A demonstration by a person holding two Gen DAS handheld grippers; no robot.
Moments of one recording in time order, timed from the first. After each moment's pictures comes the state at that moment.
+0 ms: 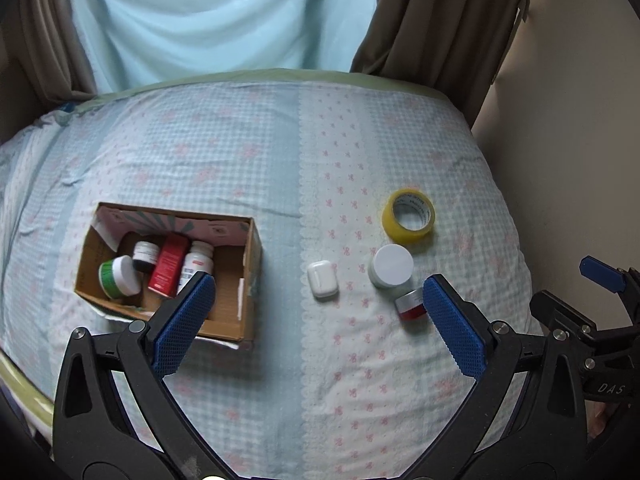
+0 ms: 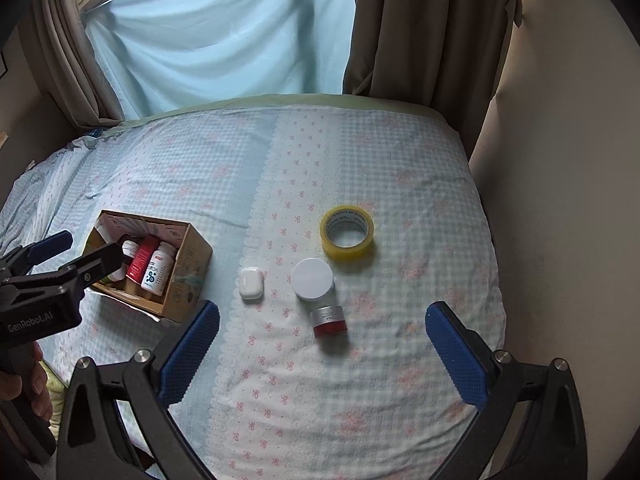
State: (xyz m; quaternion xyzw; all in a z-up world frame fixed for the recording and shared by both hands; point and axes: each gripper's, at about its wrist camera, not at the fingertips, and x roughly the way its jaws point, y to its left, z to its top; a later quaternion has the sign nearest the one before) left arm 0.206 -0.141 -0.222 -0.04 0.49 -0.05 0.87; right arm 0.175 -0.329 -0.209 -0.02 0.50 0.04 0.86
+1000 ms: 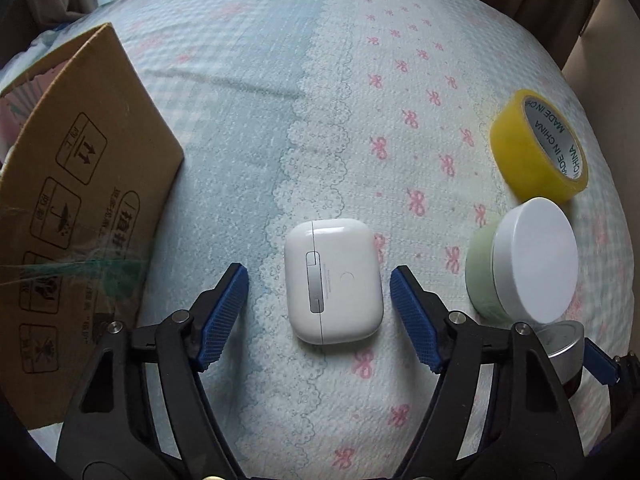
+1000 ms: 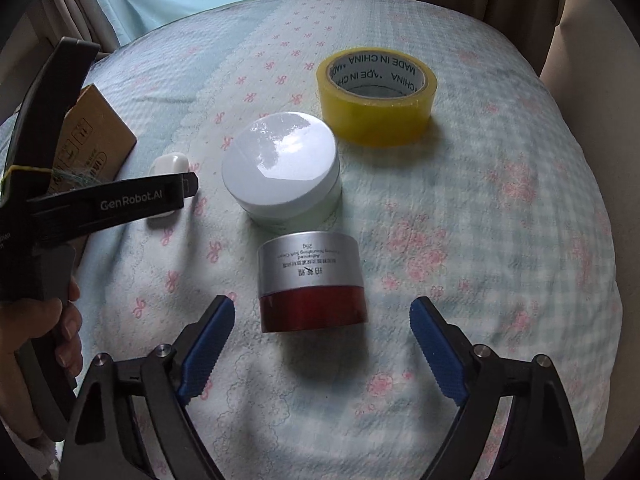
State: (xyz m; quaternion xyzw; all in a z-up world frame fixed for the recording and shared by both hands) left arm 0.291 -0.169 -0.501 -0.07 0.55 0.03 0.83; right arm 0.218 -0.339 -0.474 -0.04 0.55 0.09 0.83
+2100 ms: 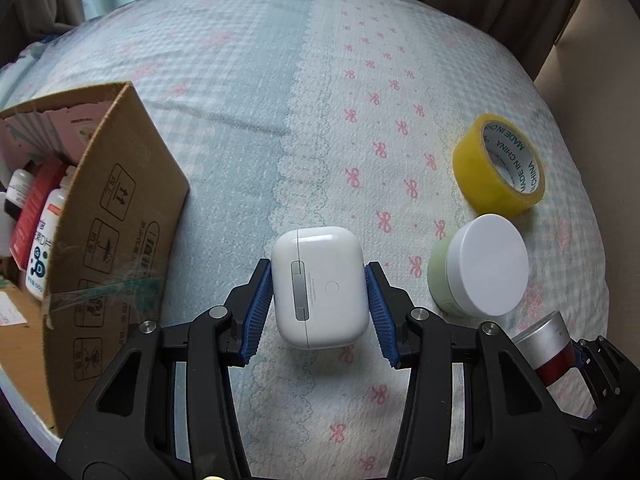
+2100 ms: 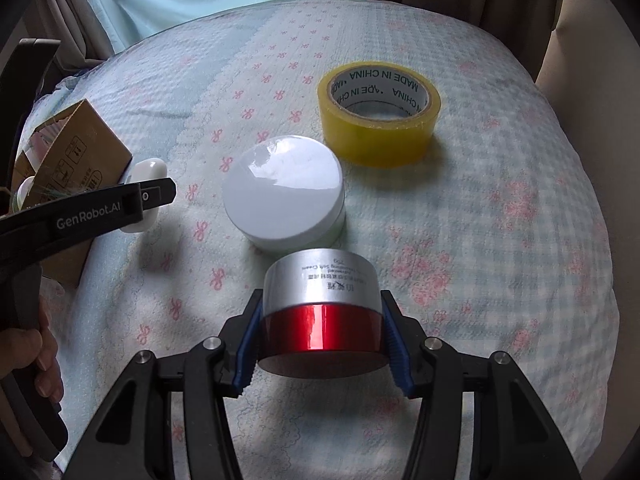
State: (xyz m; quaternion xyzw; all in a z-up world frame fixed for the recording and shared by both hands) left arm 0.284 -0.163 -0.462 -0.07 0.53 -0.01 0.84; right arm 0.227 -0.324 -0.455 -0.04 0.54 0.07 0.84
